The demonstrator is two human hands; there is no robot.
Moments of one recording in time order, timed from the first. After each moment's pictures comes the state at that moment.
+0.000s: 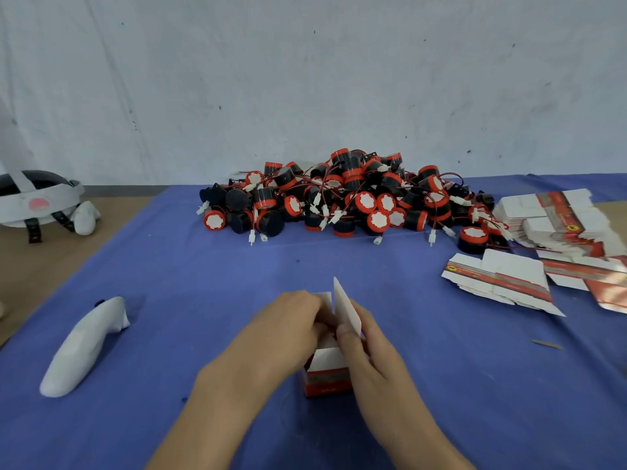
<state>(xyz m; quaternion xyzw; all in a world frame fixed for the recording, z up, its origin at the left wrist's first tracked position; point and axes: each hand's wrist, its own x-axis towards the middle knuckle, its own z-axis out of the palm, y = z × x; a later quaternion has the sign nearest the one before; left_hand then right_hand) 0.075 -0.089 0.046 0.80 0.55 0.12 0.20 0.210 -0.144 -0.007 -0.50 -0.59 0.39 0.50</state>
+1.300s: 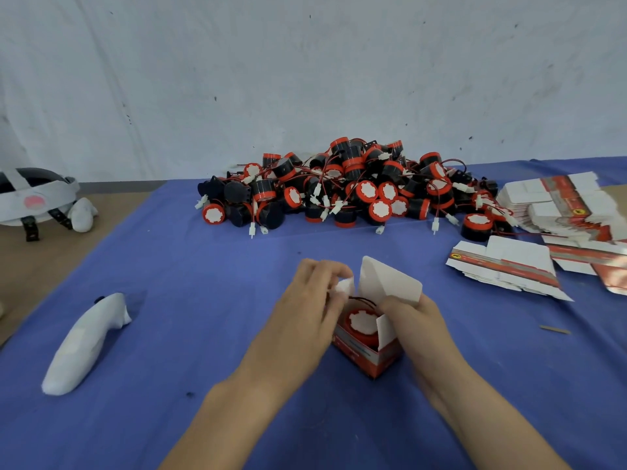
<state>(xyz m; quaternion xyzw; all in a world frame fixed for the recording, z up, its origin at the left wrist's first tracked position) 0.081 -0.095 0.017 0.80 0.43 0.38 0.16 0.242 -0.110 0.006 -0.55 -0.40 0.48 0.56</state>
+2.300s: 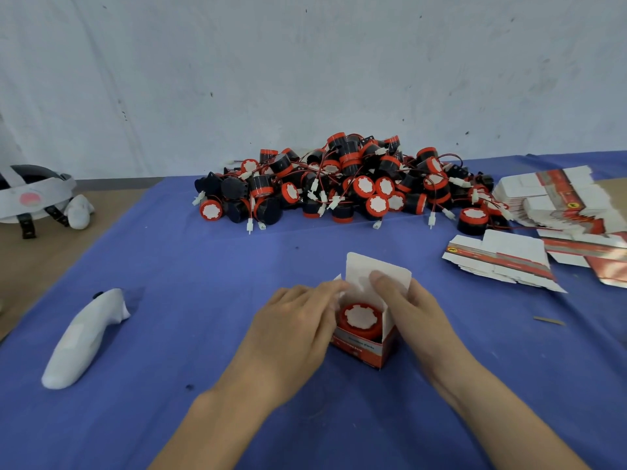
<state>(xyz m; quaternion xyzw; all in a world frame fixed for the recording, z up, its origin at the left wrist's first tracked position) 0.069 -0.108 0.007 0.84 0.43 0.32 0.01 0.253 -0.107 -0.002 -0.54 -0.46 0.46 0.53</state>
